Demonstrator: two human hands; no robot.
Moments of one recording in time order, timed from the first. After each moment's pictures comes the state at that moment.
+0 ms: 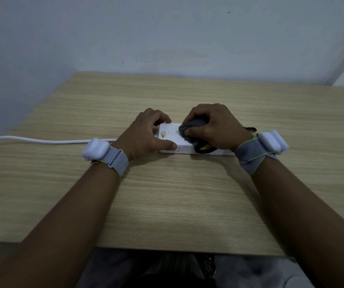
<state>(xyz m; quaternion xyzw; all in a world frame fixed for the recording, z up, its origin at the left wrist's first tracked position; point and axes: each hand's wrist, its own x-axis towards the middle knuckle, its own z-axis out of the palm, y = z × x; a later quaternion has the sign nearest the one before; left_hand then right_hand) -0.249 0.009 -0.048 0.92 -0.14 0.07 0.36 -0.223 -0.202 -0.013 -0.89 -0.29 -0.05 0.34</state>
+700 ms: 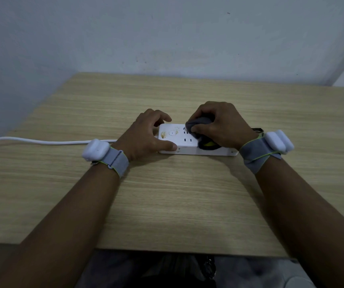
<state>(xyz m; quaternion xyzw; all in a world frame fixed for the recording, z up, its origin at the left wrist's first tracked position) -0.248 0.008 -0.048 0.92 -0.14 0.07 0.37 -0.216 -0.211 -0.016 -0.91 -0.27 -0.09 0.32</state>
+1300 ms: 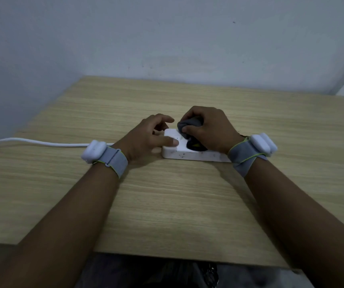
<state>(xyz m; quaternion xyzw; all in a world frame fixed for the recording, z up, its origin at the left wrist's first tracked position) -0.241 0.019 -0.044 0.87 -0.13 0.00 0.48 -0.211 -0.179 -0.017 -0.90 -0.27 -0.10 0.32</state>
